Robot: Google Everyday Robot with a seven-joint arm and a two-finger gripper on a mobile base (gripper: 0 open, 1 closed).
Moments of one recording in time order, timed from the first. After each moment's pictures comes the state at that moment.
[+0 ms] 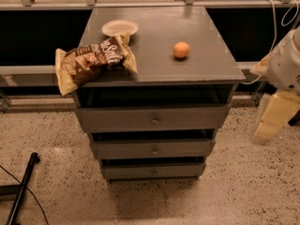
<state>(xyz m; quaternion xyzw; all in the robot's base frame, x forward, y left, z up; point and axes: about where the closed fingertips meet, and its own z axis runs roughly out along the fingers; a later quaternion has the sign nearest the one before) 0.432 -0.217 0.931 -0.60 0.79 -0.01 0.14</state>
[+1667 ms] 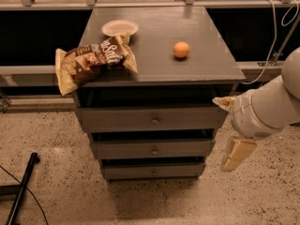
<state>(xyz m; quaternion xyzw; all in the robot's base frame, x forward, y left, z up) 0.440 -0.177 0.816 -0.69 0.69 0.00 0.22</state>
